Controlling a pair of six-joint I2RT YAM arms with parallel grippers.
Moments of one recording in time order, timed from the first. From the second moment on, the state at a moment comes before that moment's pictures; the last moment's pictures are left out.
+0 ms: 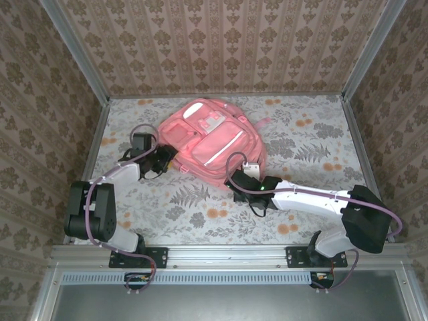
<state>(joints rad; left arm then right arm) -0.17 1.49 0.76 -0.12 0.38 -1.03 0.95 1.44 0.88 -0.58 0.42 0.93</state>
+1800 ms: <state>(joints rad) -0.61 1.48 0.81 -0.26 0.22 -0.97 0.80 1.43 0.70 -0.16 0.26 0.60</state>
